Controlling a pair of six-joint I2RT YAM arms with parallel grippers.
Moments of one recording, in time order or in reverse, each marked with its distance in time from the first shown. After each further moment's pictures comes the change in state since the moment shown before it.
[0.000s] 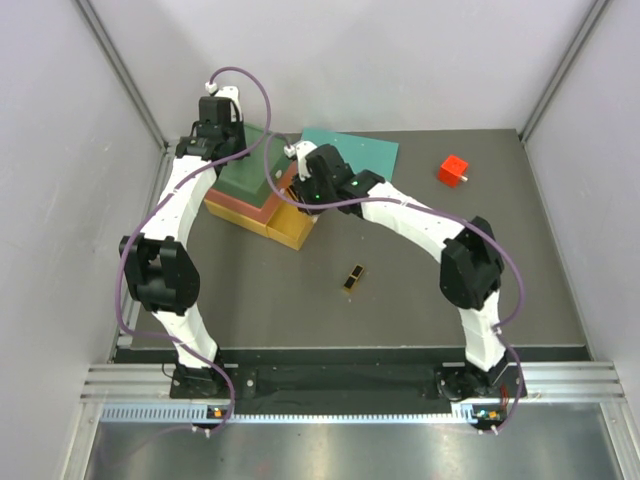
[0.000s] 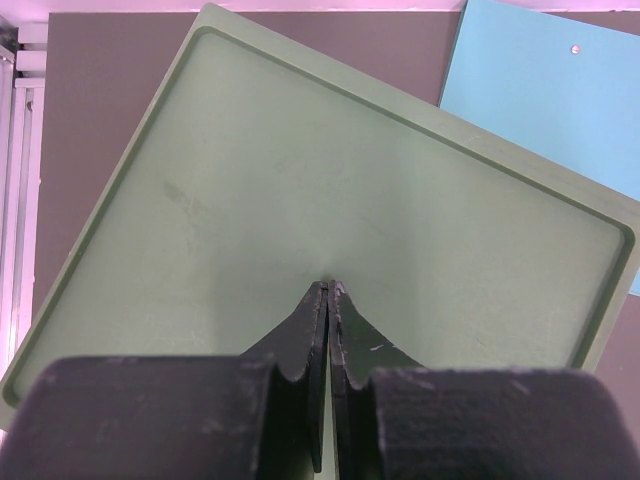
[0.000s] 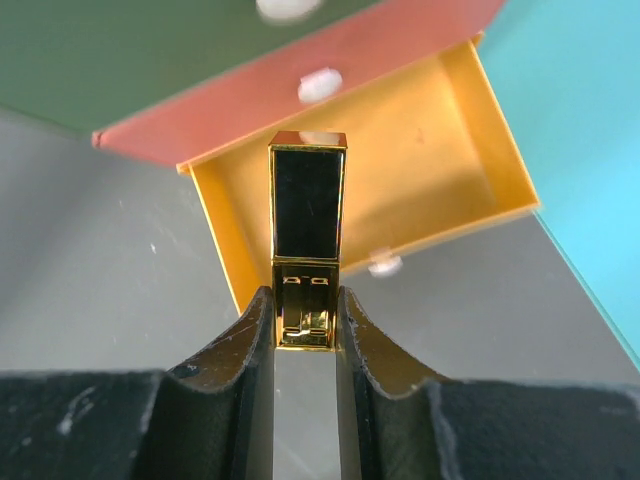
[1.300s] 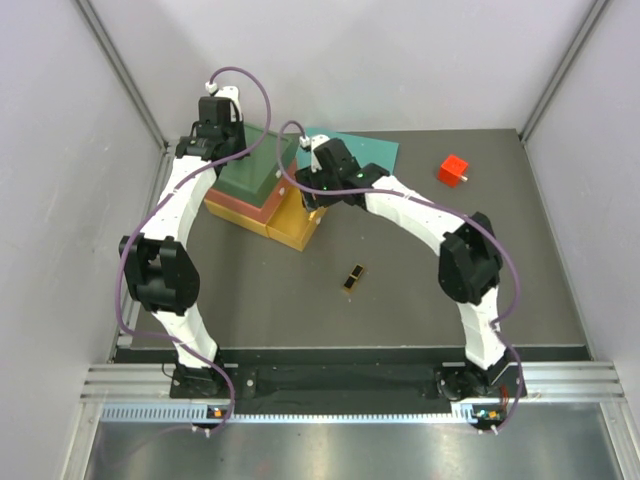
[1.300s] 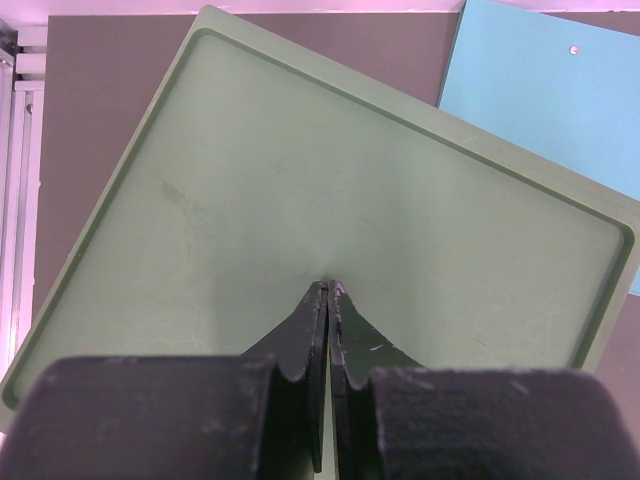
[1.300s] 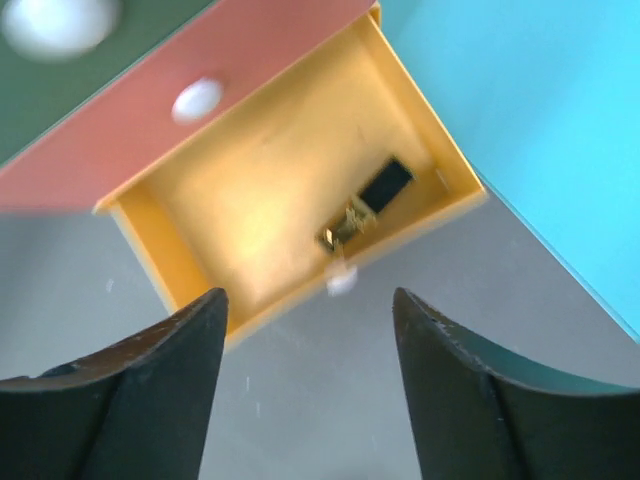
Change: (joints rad) left arm 0.000 -0.002 -0.005 0.007 0.003 0.004; right arm -0.054 0.109 0.095 -0.040 0.055 0.122
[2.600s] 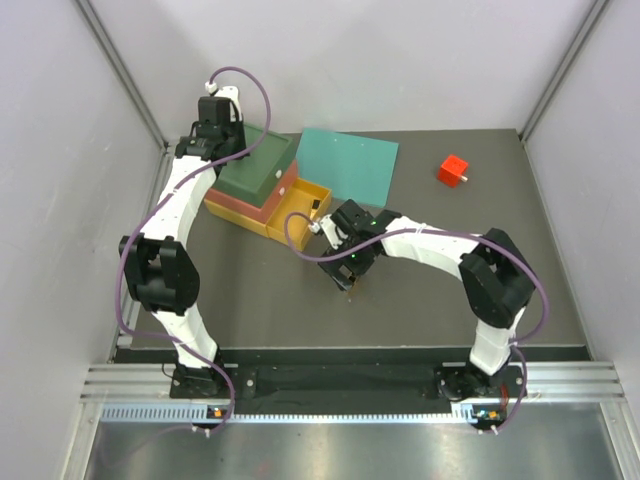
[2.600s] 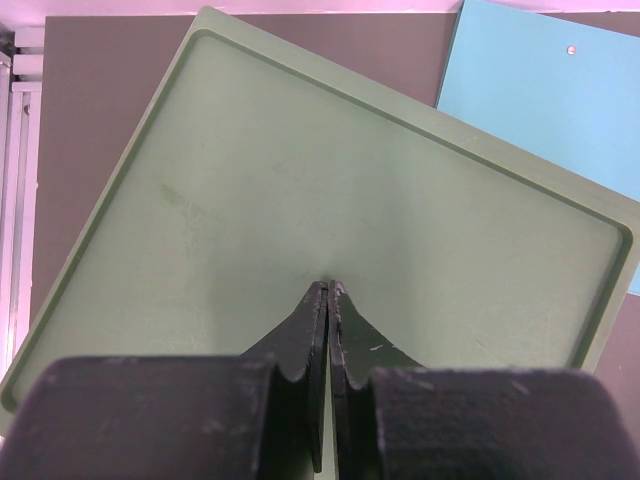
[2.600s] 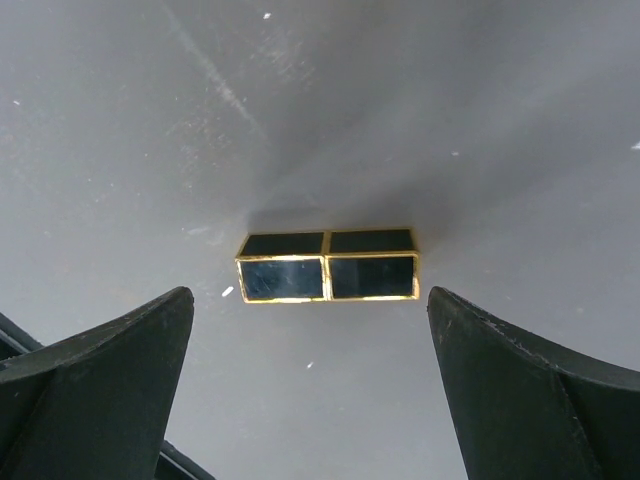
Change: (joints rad) left arm 0.000 0.001 0.000 0.002 0.008 0.000; right arm 0.072 -0.315 -0.612 -0.142 -0.138 -0.305
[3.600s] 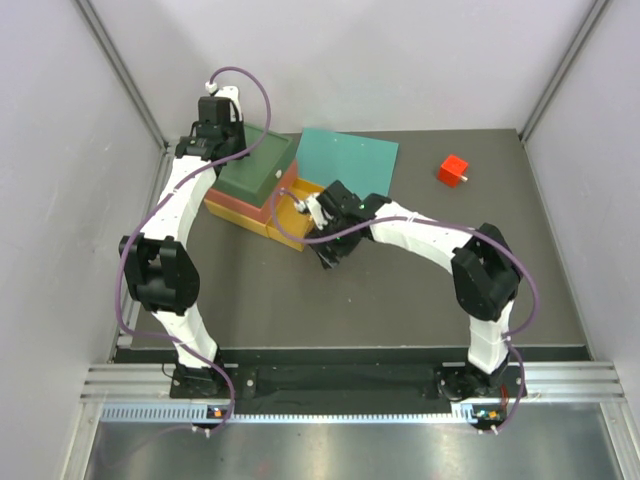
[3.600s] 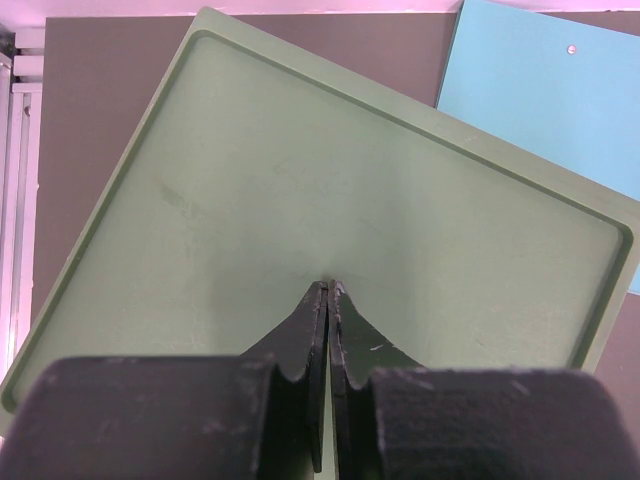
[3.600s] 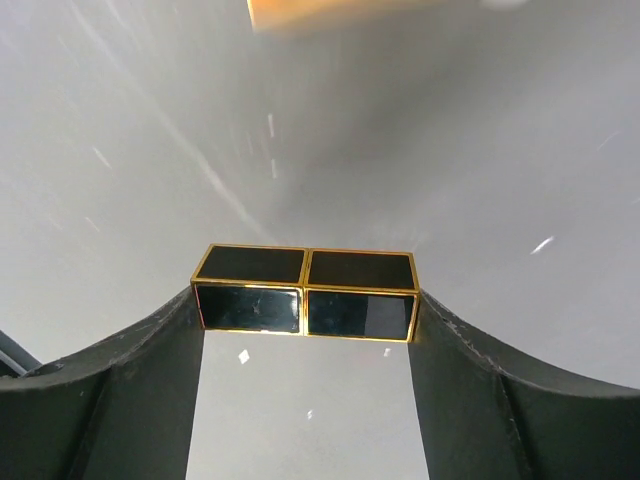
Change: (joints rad) left arm 0.000 0.000 0.000 0.000 0.000 0.003; right arm 0.016 0.098 0.200 -0.039 0.024 0.028
